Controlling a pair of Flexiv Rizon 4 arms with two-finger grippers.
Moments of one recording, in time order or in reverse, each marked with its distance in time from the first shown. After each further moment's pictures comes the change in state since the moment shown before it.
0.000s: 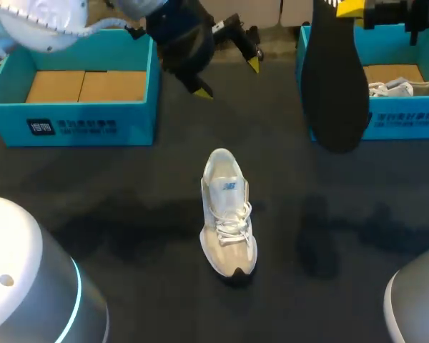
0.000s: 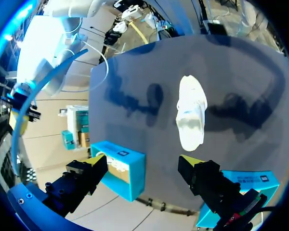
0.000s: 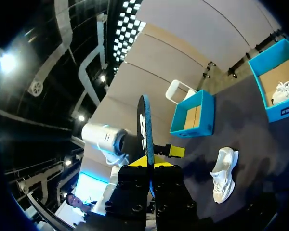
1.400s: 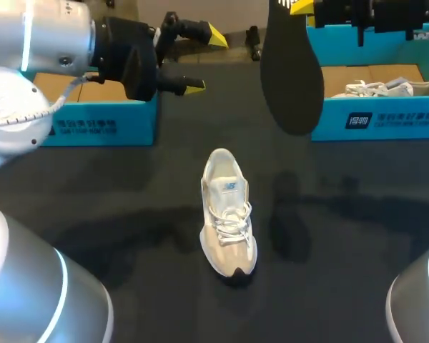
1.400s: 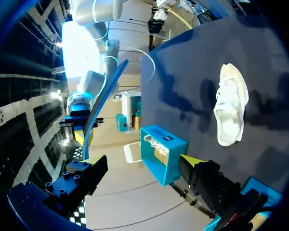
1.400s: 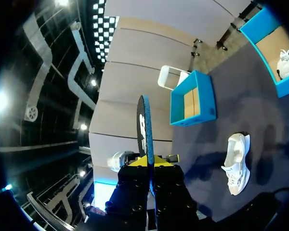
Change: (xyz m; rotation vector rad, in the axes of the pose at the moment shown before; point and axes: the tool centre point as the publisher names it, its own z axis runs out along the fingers) left arm 0.008 0.010 -0.043 -0.118 -0.553 -0.077; right arm -0.026 0.026 0.066 0.103 0.012 0.236
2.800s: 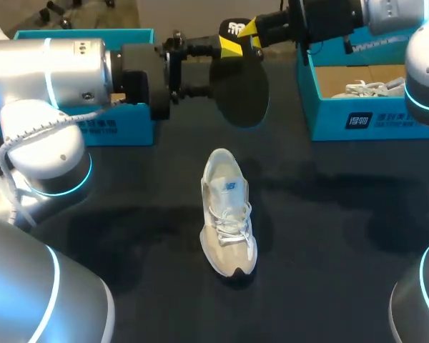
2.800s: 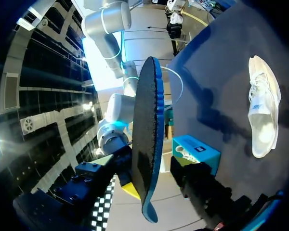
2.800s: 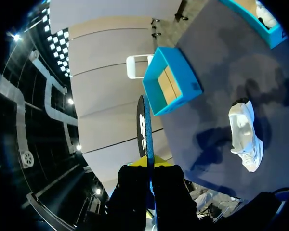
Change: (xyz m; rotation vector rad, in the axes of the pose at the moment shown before) left arm -0.017 -0.021 0.032 0.097 -0.316 0.053; right arm -0.044 0.017 0.093 0.089 -0.119 0.387
